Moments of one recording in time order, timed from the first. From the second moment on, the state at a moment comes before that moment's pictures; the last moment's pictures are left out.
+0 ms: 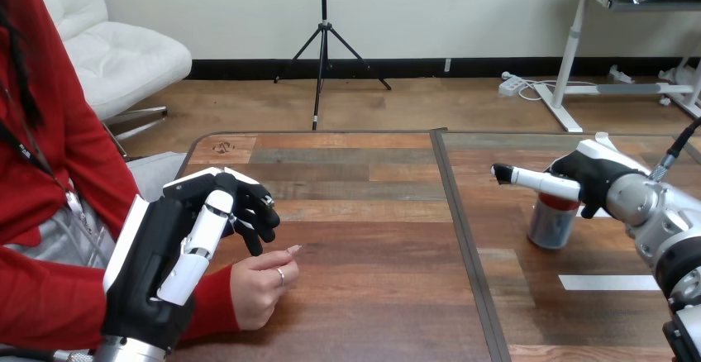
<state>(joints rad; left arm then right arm) 0.27 0.16 0.07 -0.15 -0.17 -0.39 -0.30 -0.92 -0.48 0.31 1.35 -0.54 -0.01 0.18</state>
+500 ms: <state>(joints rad) 0.27 0.16 0.07 -0.15 -0.17 -0.39 -0.30 -0.92 -0.48 0.31 1.35 -0.54 -0.02 0.17</state>
